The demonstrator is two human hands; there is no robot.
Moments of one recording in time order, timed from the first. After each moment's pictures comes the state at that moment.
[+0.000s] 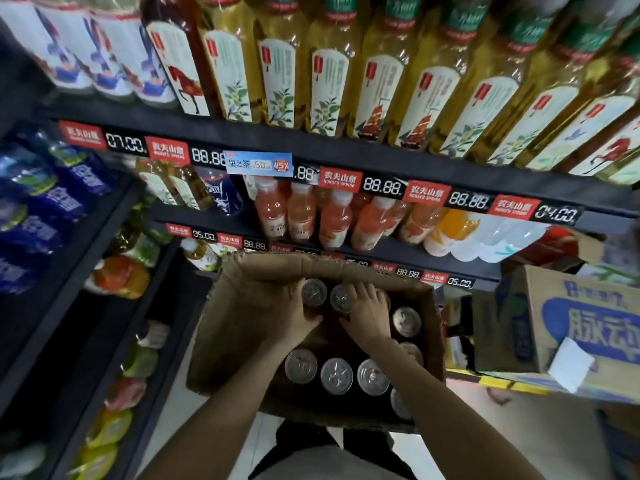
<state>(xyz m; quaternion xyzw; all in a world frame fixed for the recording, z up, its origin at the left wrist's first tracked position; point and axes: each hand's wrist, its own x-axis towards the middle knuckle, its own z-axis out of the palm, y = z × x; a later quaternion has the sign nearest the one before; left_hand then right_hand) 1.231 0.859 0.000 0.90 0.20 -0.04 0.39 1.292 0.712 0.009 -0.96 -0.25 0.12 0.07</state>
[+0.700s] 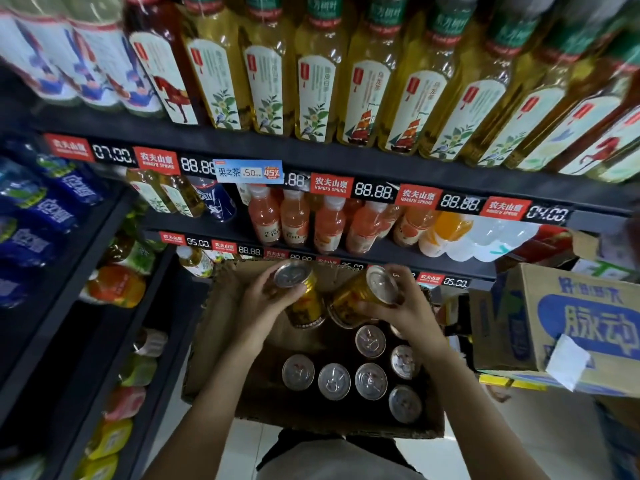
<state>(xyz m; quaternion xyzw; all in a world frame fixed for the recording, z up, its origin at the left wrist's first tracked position) 1.225 0.887 0.081 0.66 0.25 0.04 0.71 1.289 0.671 0.128 -0.77 -0.03 0.23 0.59</state>
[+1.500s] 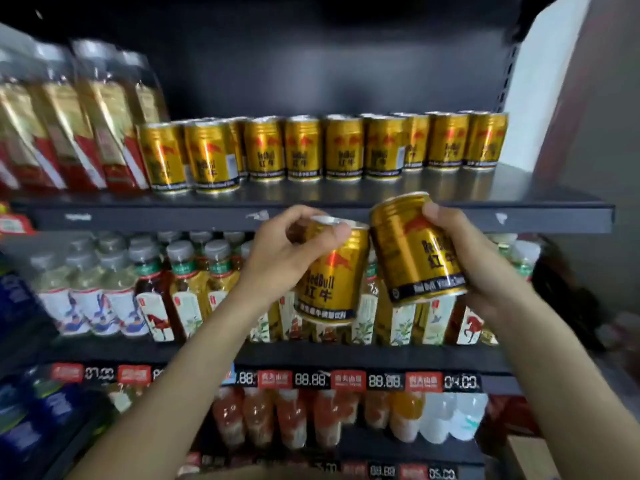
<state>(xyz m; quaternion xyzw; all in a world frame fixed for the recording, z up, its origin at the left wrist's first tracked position) 1.348 0.802 0.422 0.79 -0.10 0.23 0.56 1.382 0.597 0.435 -0.63 -0.18 0.08 0.75</state>
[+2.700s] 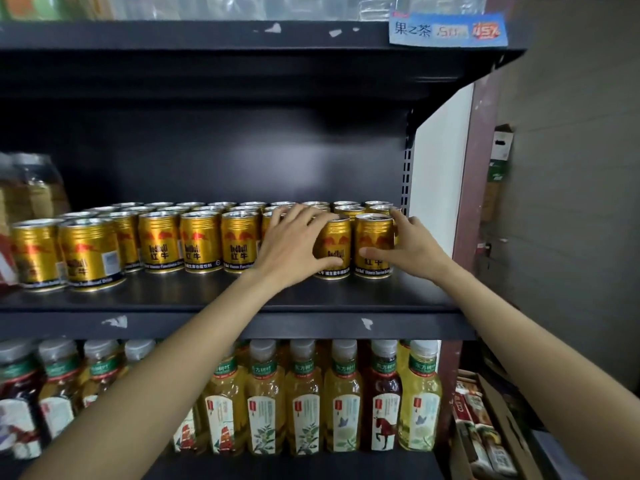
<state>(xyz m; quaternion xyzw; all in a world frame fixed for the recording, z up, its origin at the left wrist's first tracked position) 1.525 0.681 0.506 0.91 -0.13 0.40 -0.03 1.585 0.477 0.503 -0.89 -0.23 -0.21 0.32</state>
